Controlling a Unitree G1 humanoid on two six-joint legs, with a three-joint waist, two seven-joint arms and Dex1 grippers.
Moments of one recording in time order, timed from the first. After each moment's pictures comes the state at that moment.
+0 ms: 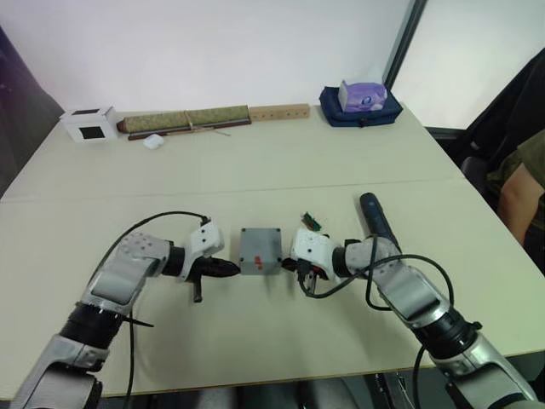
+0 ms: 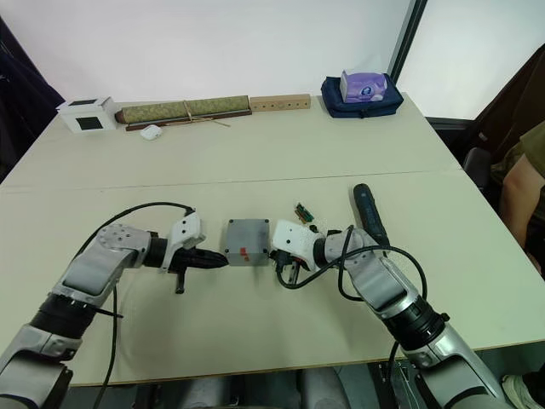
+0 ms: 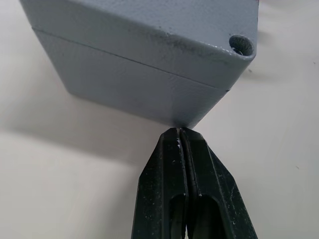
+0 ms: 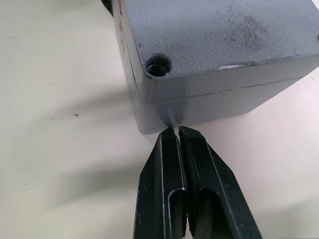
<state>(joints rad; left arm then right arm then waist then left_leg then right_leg) -0.39 0.67 -0.21 0.00 -0.19 0.48 -1.24 -0.47 -0.53 0.44 -0.23 -0.03 0.62 0.94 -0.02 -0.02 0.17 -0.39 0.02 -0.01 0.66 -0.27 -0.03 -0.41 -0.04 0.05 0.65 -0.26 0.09</state>
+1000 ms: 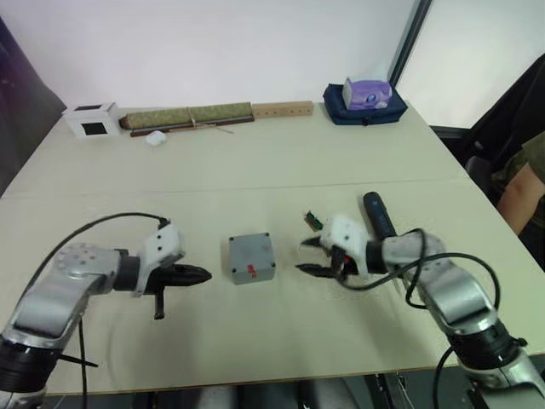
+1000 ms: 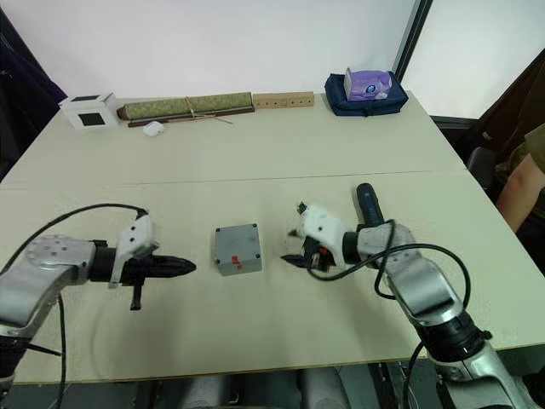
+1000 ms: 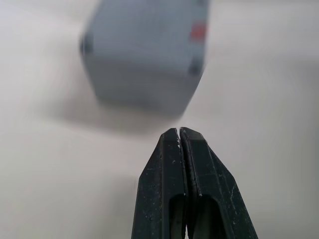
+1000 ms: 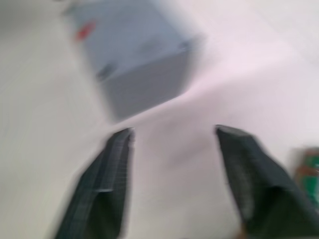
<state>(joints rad) -0.18 0.88 0.10 -0.39 -0.48 0.62 -1.19 -0.36 -0.57 0.05 -0.46 0.22 0.85 0.88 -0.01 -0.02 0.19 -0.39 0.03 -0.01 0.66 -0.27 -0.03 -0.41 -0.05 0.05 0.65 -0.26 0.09</state>
